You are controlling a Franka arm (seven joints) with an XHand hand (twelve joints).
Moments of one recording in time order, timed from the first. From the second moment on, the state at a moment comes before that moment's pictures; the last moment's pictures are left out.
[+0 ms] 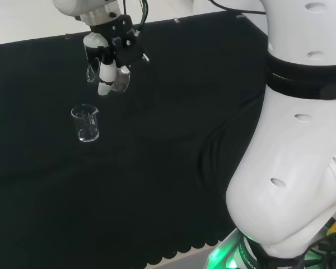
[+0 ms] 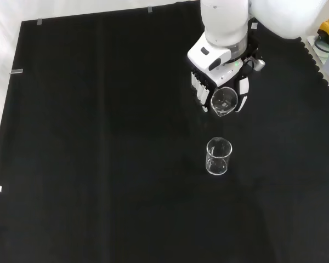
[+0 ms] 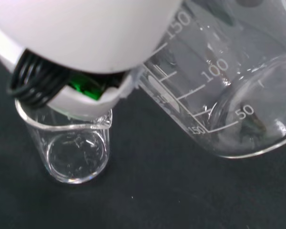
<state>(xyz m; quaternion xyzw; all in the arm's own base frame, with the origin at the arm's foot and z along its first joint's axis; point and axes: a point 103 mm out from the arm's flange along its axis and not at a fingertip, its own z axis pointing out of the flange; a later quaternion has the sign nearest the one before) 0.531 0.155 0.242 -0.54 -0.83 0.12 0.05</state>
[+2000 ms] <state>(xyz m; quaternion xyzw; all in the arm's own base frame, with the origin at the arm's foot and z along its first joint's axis) 0.537 0.111 0.167 -0.51 -0.84 -0.05 0.15</state>
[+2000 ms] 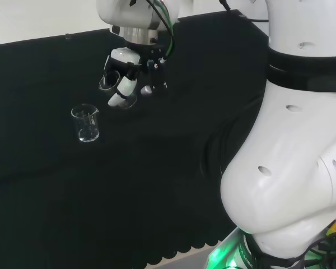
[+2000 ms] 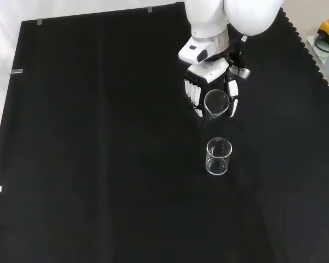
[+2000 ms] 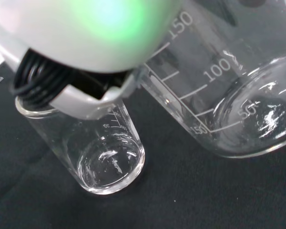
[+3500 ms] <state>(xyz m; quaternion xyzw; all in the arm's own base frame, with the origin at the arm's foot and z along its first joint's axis) 0.563 0.098 0.102 -0.49 -0.82 -0.18 0.25</state>
